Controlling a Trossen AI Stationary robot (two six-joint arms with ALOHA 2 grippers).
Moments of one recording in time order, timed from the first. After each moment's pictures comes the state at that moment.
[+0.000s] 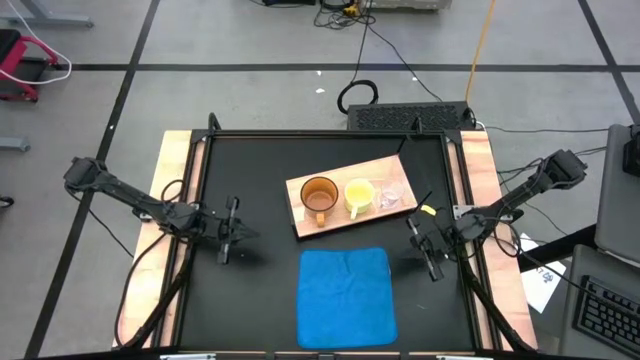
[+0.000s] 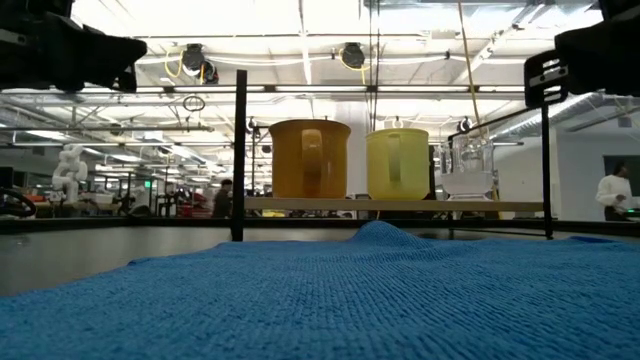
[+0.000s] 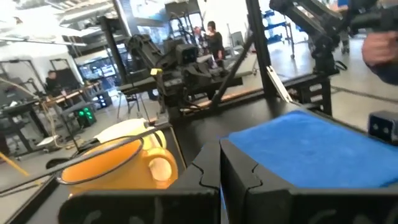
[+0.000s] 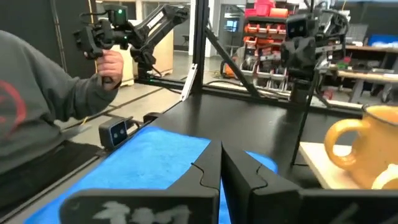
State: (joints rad) left arm -0.37 0.62 0.01 0.67 -0.20 0.27; right arm 0.52 0.83 0.01 0.81 0.16 -0.04
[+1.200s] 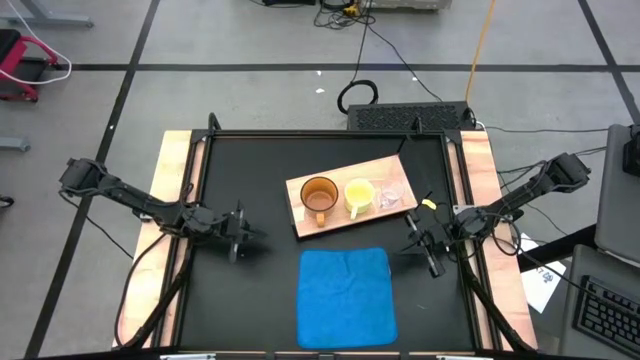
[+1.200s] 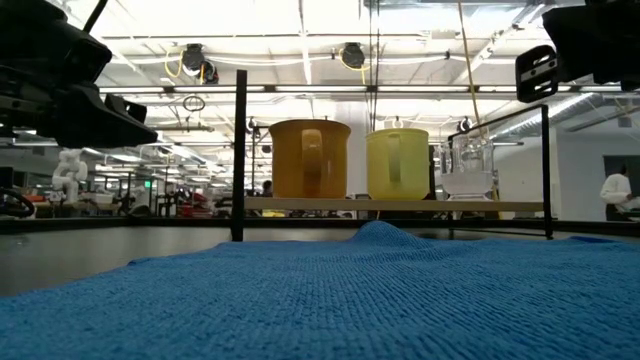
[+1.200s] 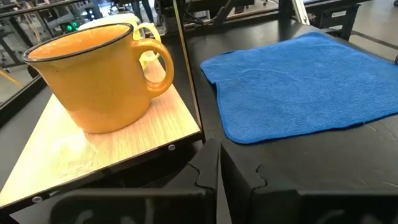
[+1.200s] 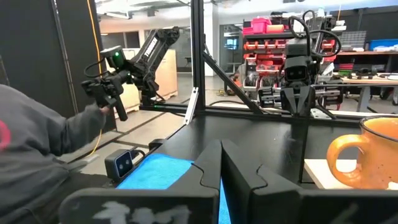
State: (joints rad) left arm -0.29 0.80 0.01 0.53 -0.18 0.10; right arm 0.45 0.83 0.01 0.90 0.07 0.04
